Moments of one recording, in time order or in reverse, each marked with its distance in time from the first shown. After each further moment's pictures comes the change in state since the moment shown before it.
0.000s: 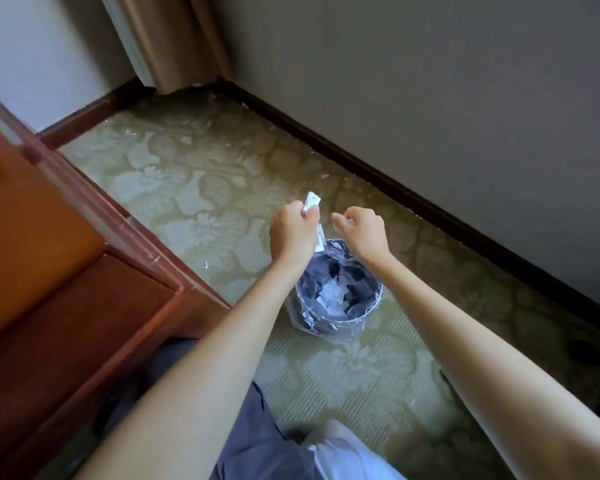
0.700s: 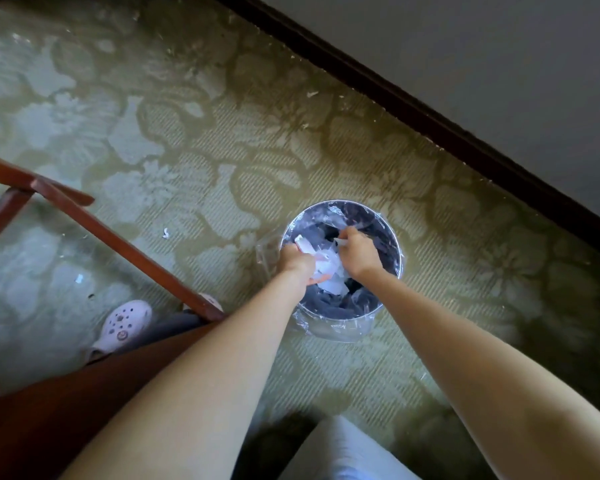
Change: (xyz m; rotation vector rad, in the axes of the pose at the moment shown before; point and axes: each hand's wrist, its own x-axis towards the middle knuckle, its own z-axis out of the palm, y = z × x) left_hand 0.081 -0.132 0.171 -0.385 -0.381 -0.902; right_hand 0.088 0.170 0.122 -0.214 -0.331 0.325
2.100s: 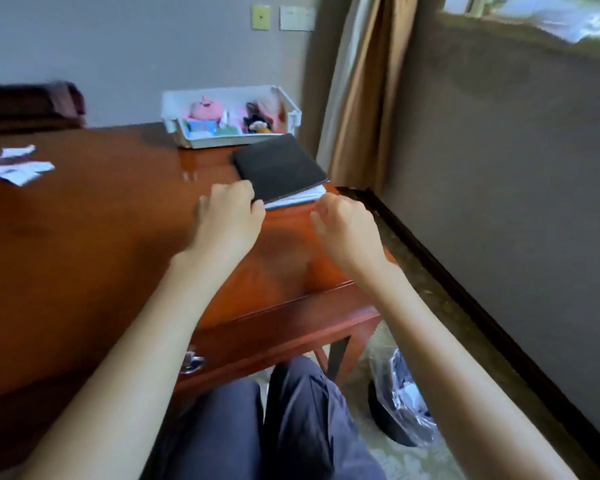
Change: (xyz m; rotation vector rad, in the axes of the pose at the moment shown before) left_hand -0.426 -0.058 -0.410 0.543 1.136 0.841; right_hand -0.461 -0.338 -0.025 -0.311 0.487 -1.173
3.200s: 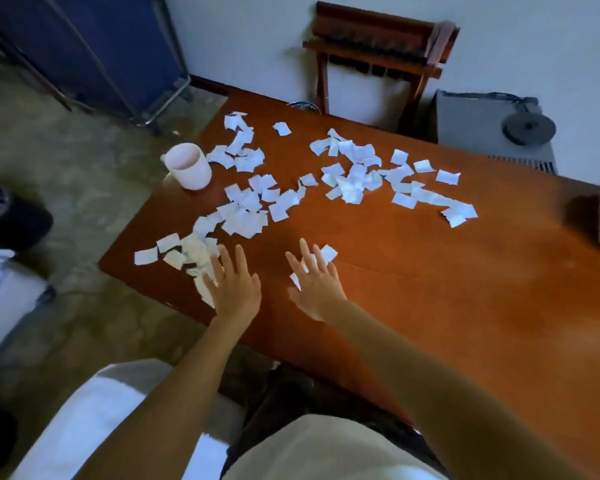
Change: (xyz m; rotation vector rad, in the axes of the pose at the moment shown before) left_hand -0.118 -0.499 -0.274 0.276 -0.262 -1.094; right_hand -0.032 -0.573 0.191 -0.020 -1.066 -0.789
